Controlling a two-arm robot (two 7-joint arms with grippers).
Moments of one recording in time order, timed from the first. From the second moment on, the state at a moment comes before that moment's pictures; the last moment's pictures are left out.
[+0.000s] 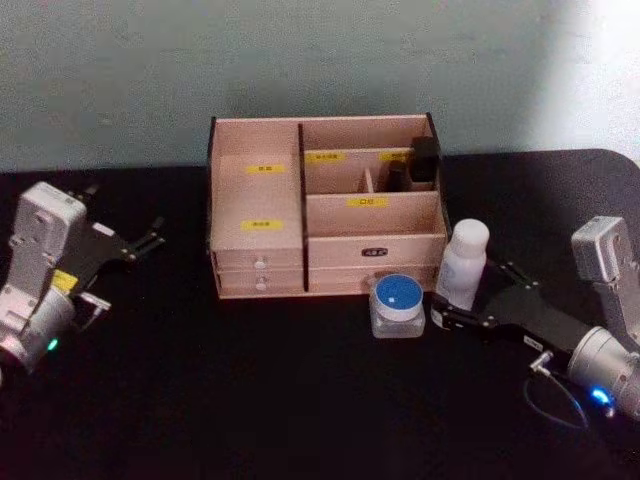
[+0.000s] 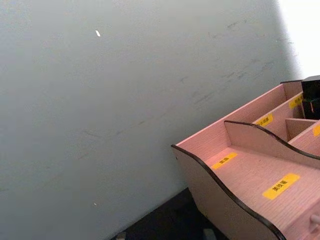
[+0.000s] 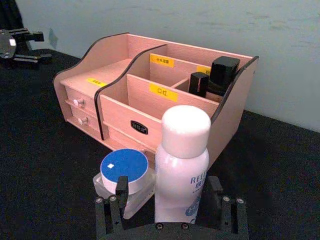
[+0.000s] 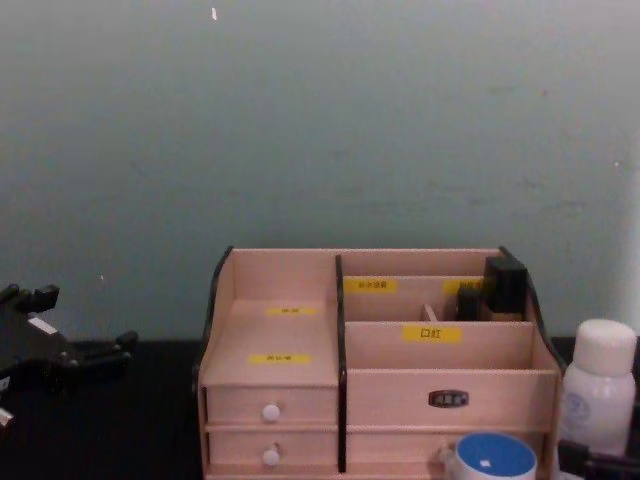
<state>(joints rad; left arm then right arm) -0.20 0.60 0.45 -1.41 -0.25 -0.12 0.03 0.02 0.52 -0.27 -1.53 0.39 0.03 0.43</state>
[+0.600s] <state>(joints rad) -0.20 0.60 0.45 -1.41 -0.25 -0.12 0.03 0.04 0.49 -0.27 -1.48 0.36 -0.03 0.43</state>
